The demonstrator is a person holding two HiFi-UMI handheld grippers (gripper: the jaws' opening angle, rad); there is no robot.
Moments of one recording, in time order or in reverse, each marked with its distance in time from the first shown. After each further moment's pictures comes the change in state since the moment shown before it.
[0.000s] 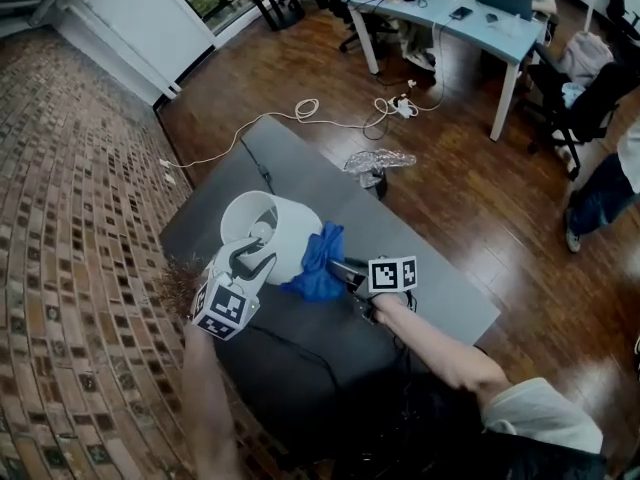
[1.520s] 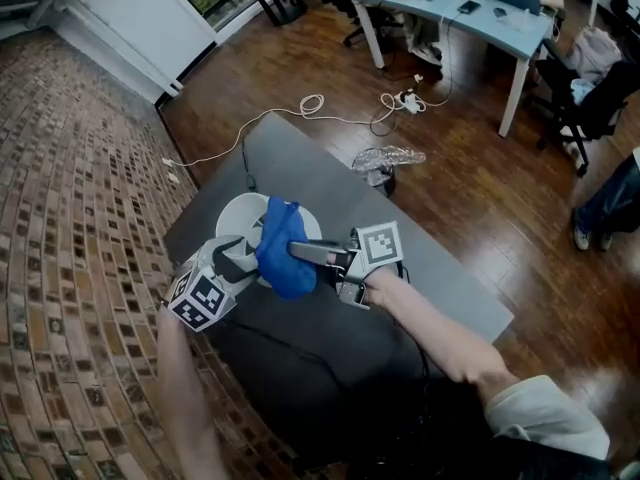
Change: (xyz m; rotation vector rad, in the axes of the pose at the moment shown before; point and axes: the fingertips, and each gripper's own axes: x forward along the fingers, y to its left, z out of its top) left arm -0.008 0.033 -0.068 0.082 0.167 -0.190; right arm 0.060 0.145 0.062 0.079 0.072 0.527
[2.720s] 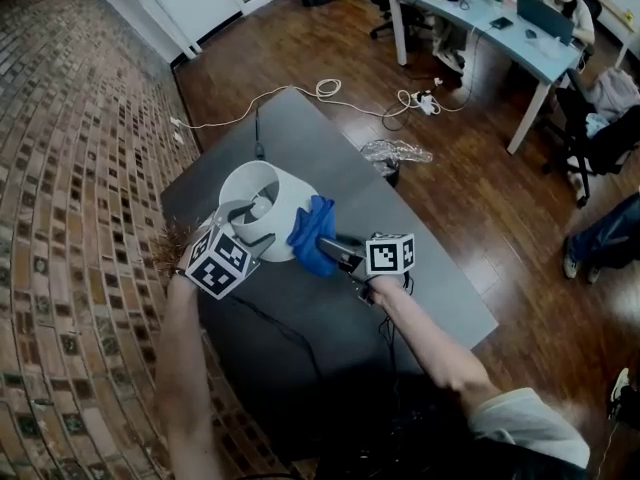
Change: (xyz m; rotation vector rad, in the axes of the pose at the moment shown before) left arm 0.008 -0.007 0.017 -0.209 0.100 0.124; right arm -0.065 -0.088 -0.050 -0.178 0.080 -0.387
